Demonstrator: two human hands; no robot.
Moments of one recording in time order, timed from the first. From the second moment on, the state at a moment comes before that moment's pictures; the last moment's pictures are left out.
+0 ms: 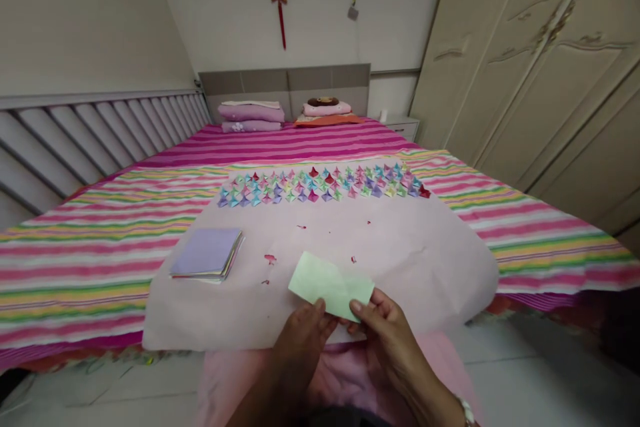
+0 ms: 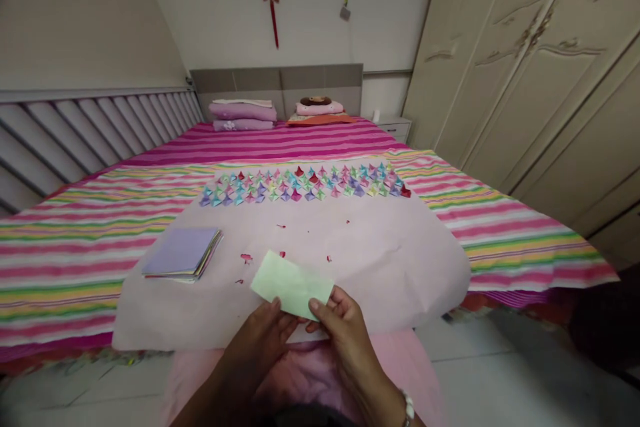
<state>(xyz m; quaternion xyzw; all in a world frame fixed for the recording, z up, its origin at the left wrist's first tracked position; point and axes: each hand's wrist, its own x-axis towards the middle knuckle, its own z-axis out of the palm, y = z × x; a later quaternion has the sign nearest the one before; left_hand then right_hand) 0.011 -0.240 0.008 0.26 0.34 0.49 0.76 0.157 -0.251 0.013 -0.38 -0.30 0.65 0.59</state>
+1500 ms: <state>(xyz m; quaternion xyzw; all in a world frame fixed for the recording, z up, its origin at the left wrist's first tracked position) 0.002 -0.252 0.050 0.36 0.38 0.46 0.71 0.169 -0.254 0.035 -0.41 -0.60 0.44 0.53</state>
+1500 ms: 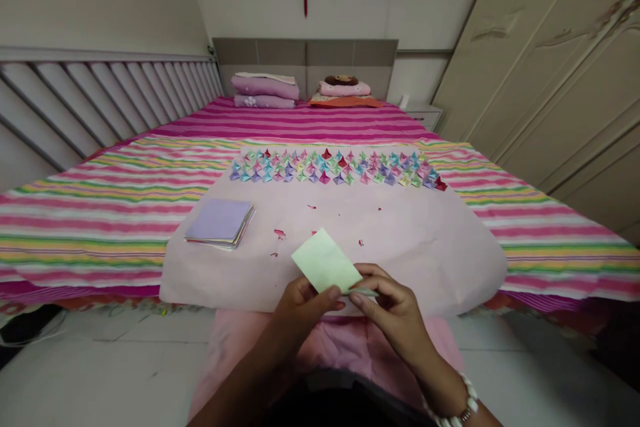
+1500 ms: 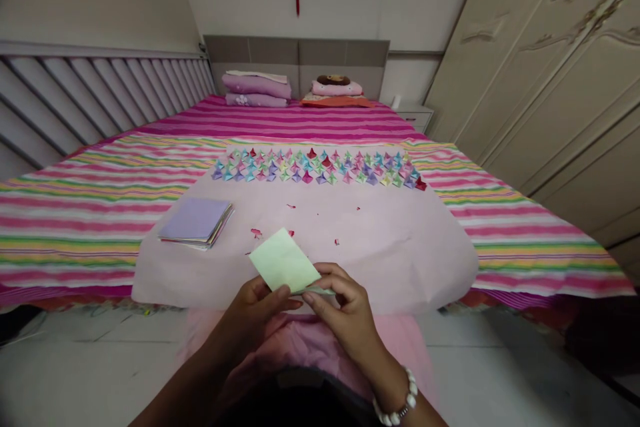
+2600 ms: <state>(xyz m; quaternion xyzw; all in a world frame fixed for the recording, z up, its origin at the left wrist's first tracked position) -0.002 -0.245 0.030 0.45 0.45 0.49 0.60 0.147 -0.250 0.020 -0.35 -0.32 0.71 0.52</state>
